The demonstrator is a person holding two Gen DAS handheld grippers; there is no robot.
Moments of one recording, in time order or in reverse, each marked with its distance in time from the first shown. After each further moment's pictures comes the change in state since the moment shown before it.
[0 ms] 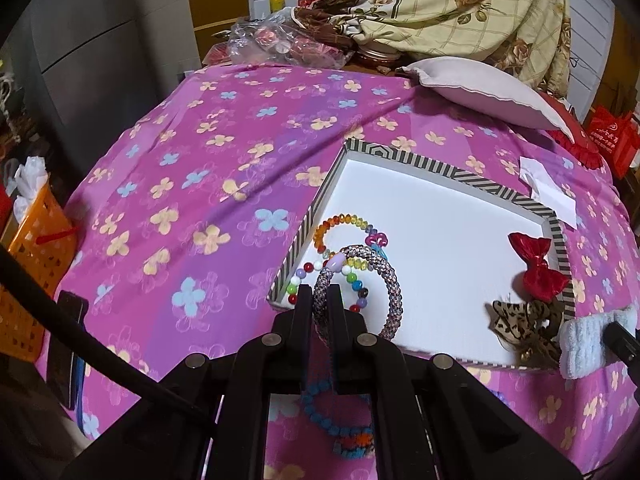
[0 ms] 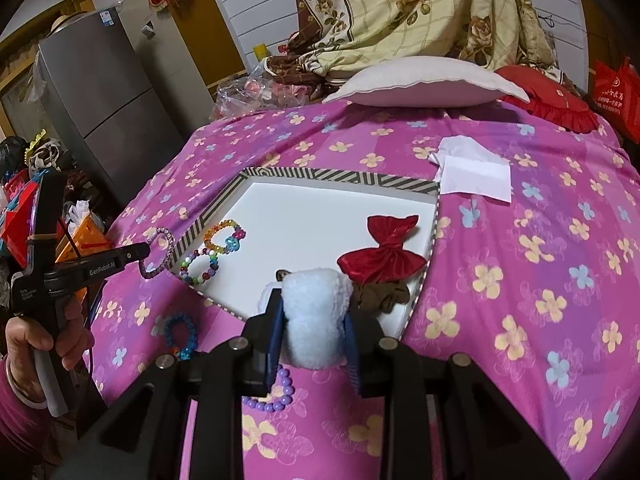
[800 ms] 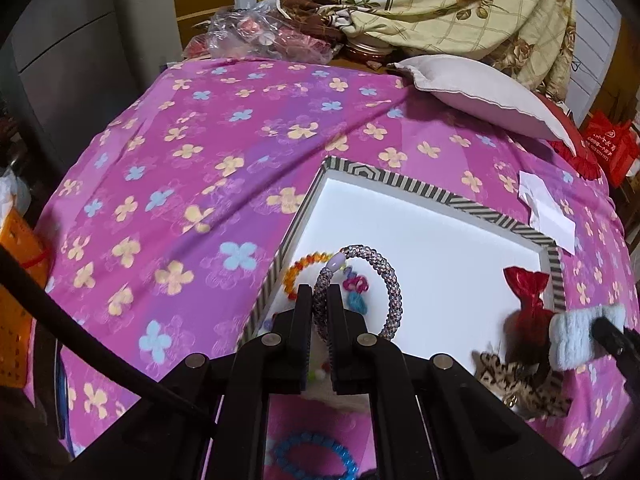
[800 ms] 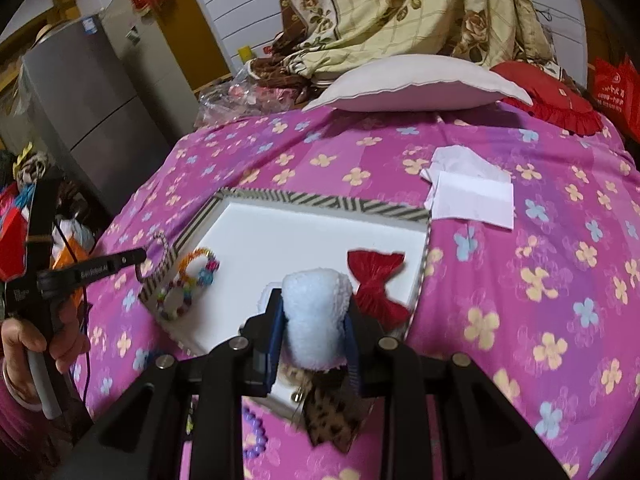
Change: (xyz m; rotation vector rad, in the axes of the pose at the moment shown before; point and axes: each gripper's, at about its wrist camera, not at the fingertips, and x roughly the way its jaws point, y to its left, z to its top) left arm 0.038 -0.014 0.050 -0.006 0.050 -0.060; right arm 0.037 -0.031 0.049 0.044 0.000 -0.010
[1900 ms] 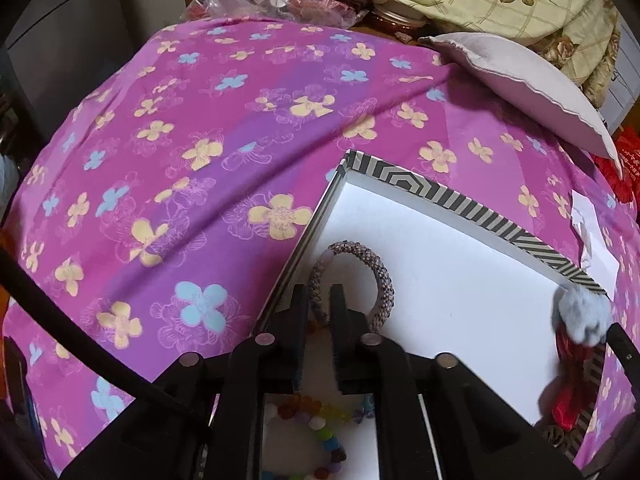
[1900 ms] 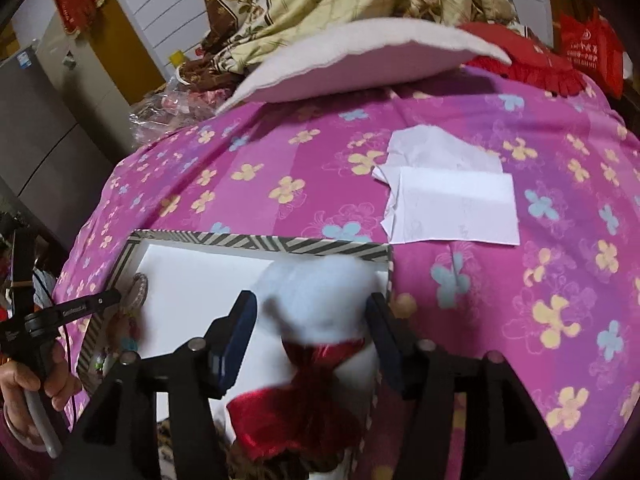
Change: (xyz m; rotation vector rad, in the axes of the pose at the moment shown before) left arm 0.093 0.005 0.039 -0.071 0.095 0.026; right arm 0.076 -0.052 0.030 0.135 0.023 -0.114
